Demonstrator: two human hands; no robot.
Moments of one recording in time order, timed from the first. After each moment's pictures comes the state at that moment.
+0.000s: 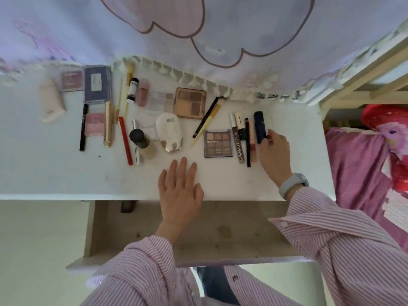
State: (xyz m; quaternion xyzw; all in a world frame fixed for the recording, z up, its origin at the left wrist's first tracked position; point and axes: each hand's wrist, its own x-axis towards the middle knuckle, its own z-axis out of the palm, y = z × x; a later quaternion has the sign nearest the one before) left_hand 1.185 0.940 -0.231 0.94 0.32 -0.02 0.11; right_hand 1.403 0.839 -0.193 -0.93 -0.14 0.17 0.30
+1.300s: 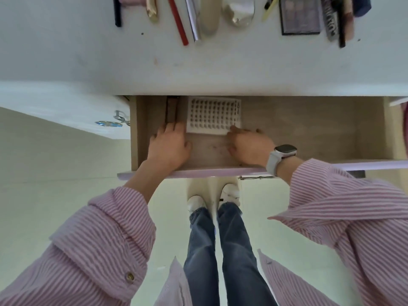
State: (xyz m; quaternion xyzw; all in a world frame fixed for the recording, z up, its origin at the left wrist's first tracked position) left_hand 1.023 1.008 -0.281 0.90 0.33 -0.21 0.21; right_hand 1.161 0.863 -0.291 -0.83 -0.46 0.31 -0.10
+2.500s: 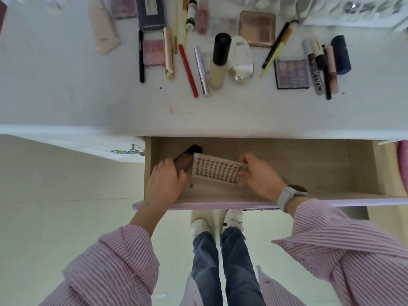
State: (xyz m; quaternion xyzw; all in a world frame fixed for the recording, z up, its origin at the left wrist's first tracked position) left_hand 1.008 1.016 -0.252 0.84 0.45 -0.13 0.28; right_hand 1.172 0.855 -0.264 -0.86 -0.34 0.36 0.13
